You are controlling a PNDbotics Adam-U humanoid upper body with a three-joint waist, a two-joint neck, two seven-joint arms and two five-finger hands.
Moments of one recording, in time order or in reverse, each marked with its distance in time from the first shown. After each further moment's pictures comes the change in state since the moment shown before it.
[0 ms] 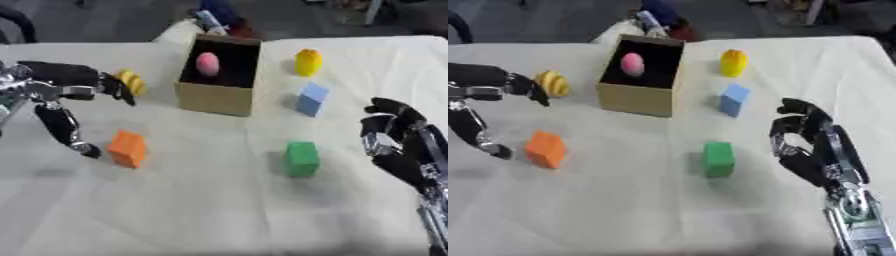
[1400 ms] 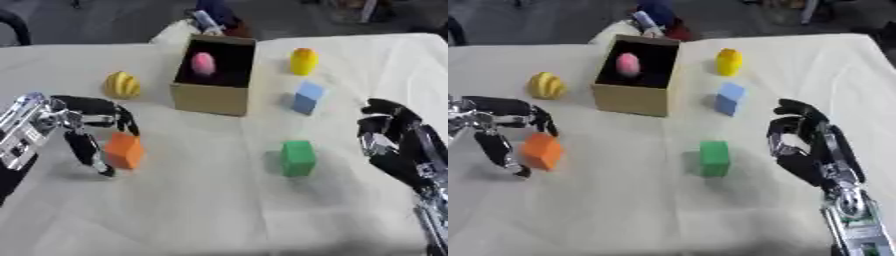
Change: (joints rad) left arm -0.003 -0.140 -0.014 0.235 -0.152 -0.018 0.063; right arm 0.003 0.000 0.000 0.005 0.000 0.000 0.000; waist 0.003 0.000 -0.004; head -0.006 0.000
